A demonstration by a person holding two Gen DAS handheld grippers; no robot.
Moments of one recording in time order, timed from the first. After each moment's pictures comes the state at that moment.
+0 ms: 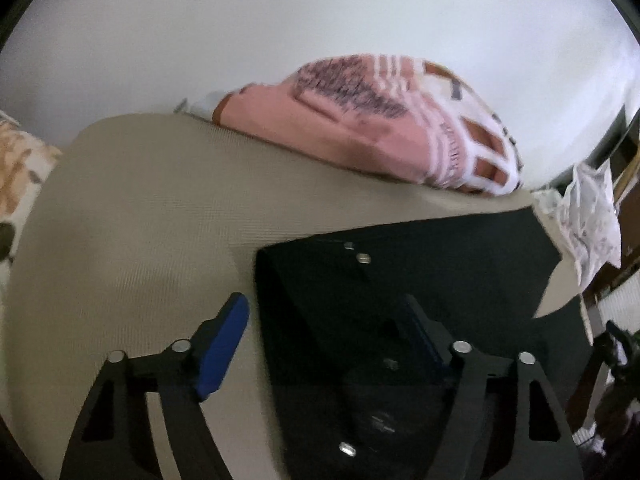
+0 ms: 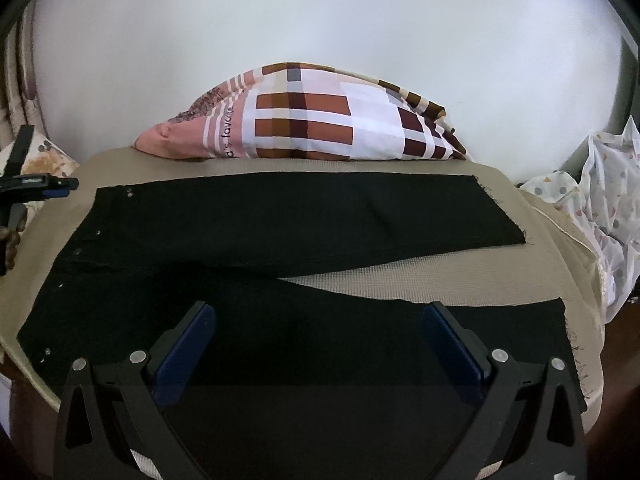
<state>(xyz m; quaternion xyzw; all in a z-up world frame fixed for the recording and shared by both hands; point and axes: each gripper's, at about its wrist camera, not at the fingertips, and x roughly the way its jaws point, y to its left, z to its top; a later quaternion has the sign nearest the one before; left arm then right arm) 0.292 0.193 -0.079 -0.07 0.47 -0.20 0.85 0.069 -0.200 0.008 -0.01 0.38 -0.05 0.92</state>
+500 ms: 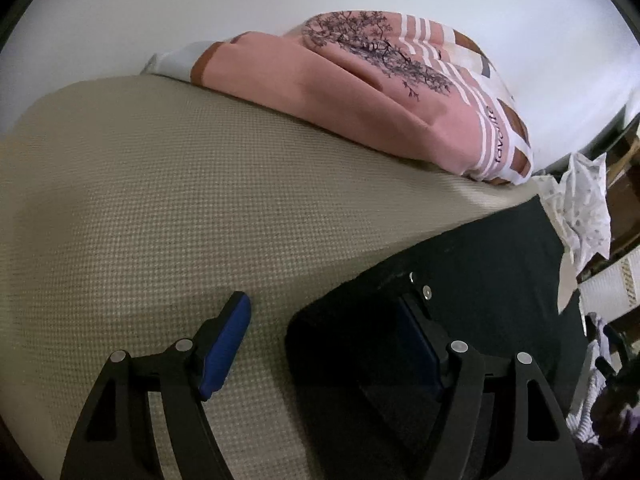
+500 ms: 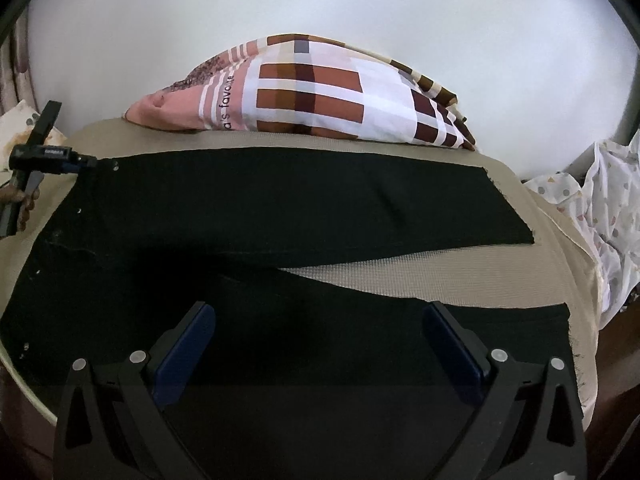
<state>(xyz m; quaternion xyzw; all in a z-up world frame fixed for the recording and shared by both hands) 0.368 0.194 -0.135 -0.08 0.52 -0.24 0.81 0.098 -0.184 -0.013 -0.04 0.42 -0.06 0.91</state>
